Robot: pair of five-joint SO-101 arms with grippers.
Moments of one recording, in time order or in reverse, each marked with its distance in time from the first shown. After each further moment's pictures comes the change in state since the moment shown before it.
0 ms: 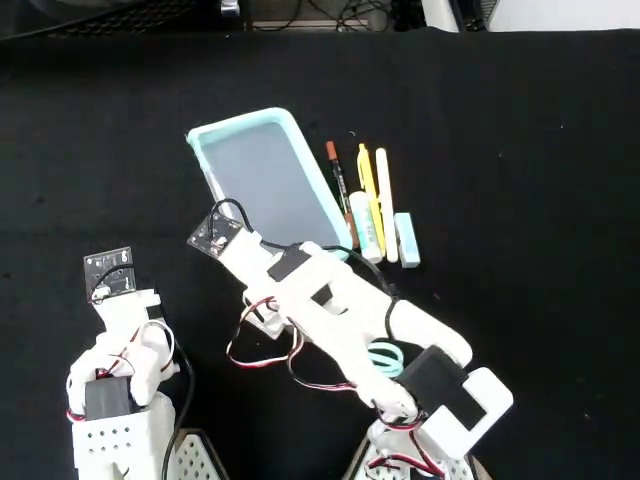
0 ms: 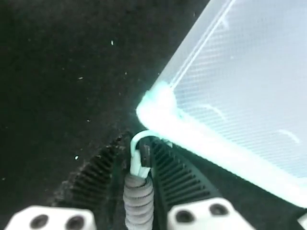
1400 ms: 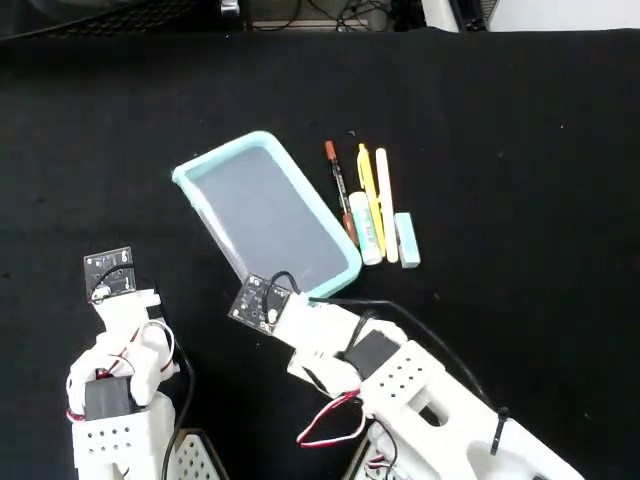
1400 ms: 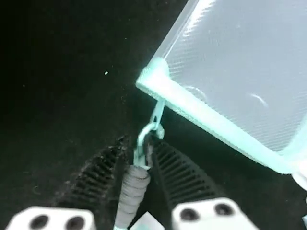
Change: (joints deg) left arm 0.0 0.0 0.0 0.0 0.0; right arm 0.0 -50.2 38.2 -2.3 10.2
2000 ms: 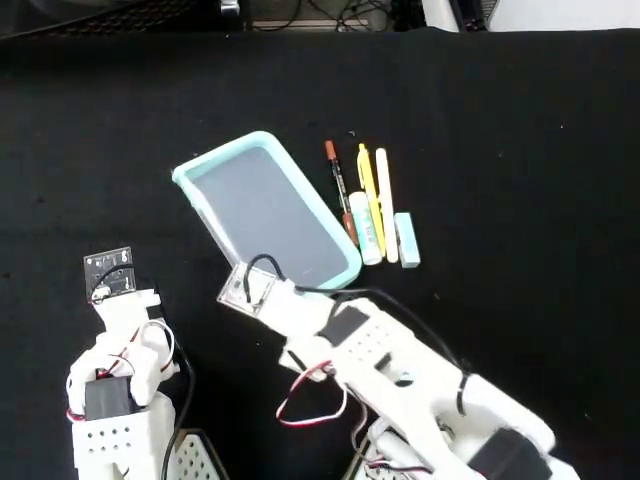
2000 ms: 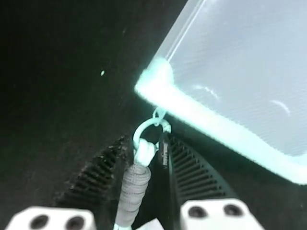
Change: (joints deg) left arm 0.0 0.0 0.0 0.0 0.0; right arm -0.1 20.9 -9.6 -2.7 -1.8
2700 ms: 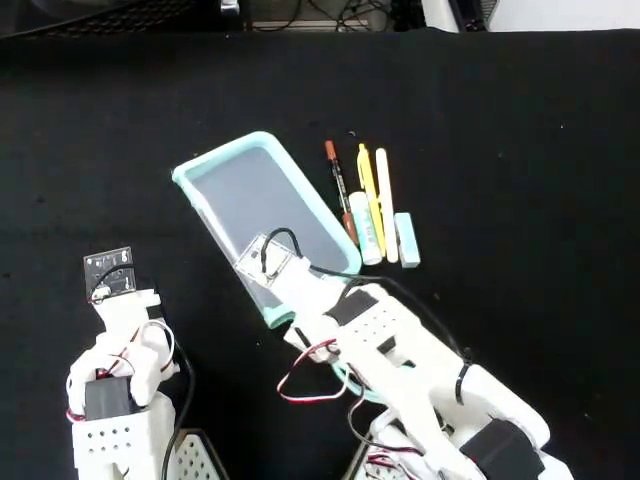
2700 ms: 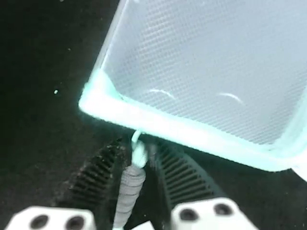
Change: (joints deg) left arm 0.0 0.0 0.0 0.0 0.0; right arm 6.6 2.1 -2.1 -1.5 -2.2
